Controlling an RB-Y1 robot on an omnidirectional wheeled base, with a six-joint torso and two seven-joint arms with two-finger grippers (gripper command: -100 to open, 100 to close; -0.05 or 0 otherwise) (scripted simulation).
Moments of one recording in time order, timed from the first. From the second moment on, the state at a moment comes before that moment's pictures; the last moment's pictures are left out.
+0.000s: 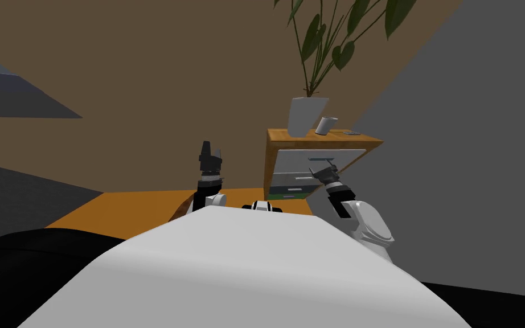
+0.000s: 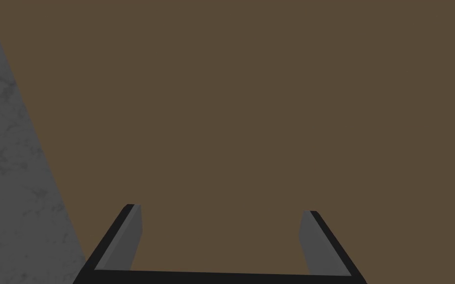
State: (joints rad) left arm 0.48 0.01 -0.05 -2.29 0.02 -0.45 -0.17; right arm 0.34 -0.43 -0.31 -1.94 1.07 -0.37 0.97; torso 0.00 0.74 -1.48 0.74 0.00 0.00
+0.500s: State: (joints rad) left arm 0.48 0.01 -0.05 -2.29 0.02 -0.45 -0.17; right arm 0.30 -0.46 -0.33 -1.87 1.15 -0.35 1.09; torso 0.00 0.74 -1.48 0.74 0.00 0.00
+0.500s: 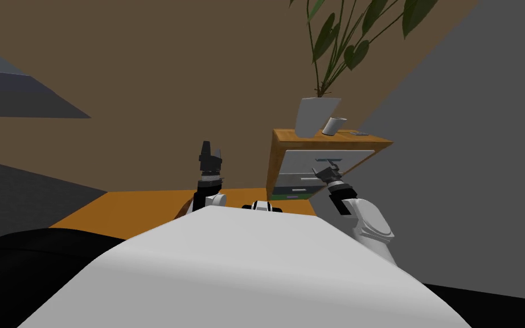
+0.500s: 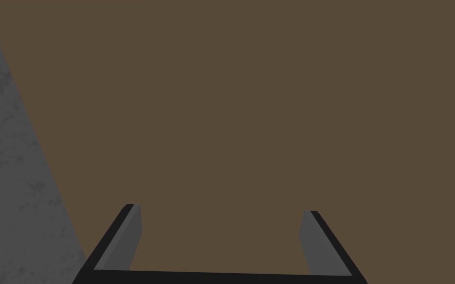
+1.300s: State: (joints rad) left arm 0.48 0.01 -0.05 -2.29 0.02 -0.45 -0.17; right arm 0.13 -0.46 -0.19 -1.71 1.21 -0.20 1.06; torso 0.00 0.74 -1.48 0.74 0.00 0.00
